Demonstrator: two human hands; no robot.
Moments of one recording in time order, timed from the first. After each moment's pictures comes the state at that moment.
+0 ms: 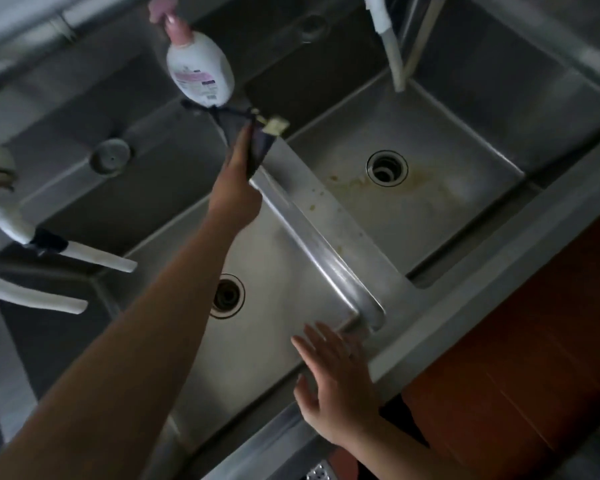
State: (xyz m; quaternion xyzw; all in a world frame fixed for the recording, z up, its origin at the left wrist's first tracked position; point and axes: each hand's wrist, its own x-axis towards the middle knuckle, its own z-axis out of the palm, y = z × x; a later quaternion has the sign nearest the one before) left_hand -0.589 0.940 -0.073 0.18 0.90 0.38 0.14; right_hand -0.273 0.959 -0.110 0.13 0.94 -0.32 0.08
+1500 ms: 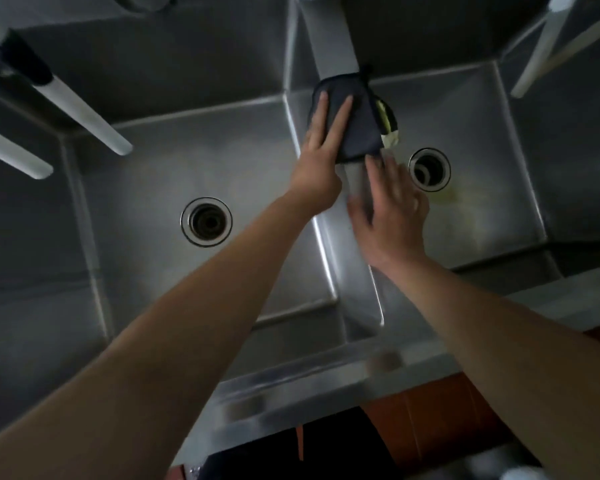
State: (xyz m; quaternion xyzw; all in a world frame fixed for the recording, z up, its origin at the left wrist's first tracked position) left_hand -0.540 0.978 -0.147 0.16 0.85 0.49 0.11; right_hand -0.442 1.094 -0.118 0.12 0.98 -0.16 0.07
